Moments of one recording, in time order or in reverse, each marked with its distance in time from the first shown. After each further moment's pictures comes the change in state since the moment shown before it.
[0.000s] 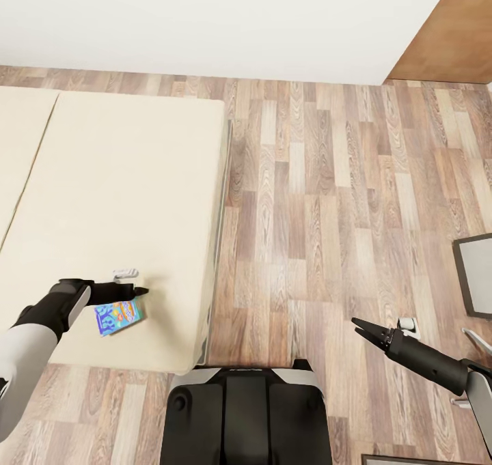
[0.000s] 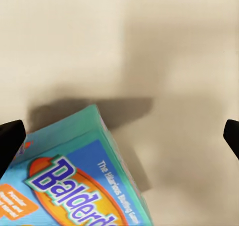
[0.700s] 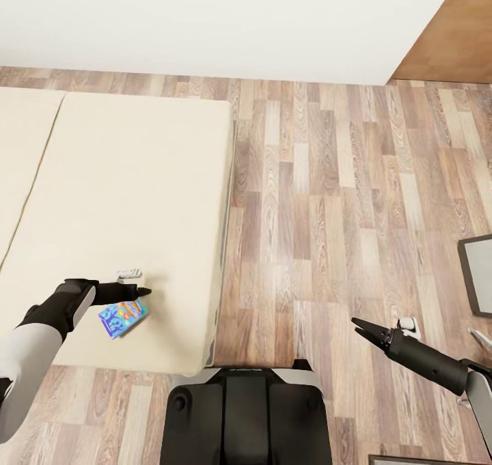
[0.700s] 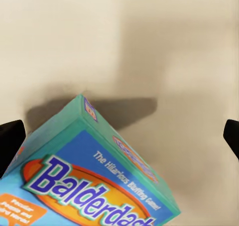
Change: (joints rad) left arm 0.000 -0.017 -0.011 0.000 -0.004 -0.003 0.023; right arm 0.000 0.000 0.000 -0.001 0.000 0.000 0.001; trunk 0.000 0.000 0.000
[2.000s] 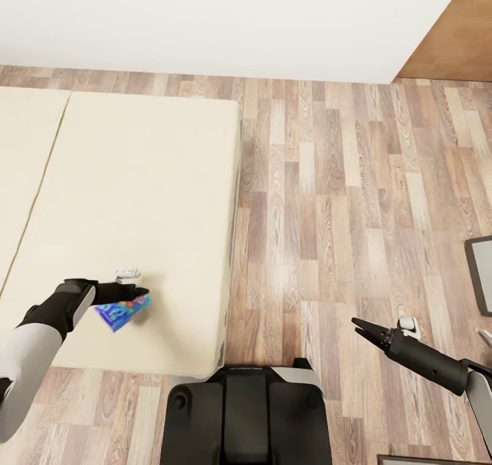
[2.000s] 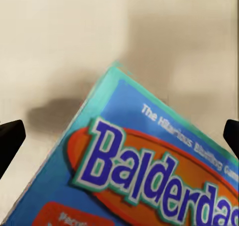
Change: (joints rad) left arm 0.000 0.000 0.000 0.000 0.005 0.000 0.046; right arm 0.000 0.000 0.000 0.000 0.000 0.000 0.000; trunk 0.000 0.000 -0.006
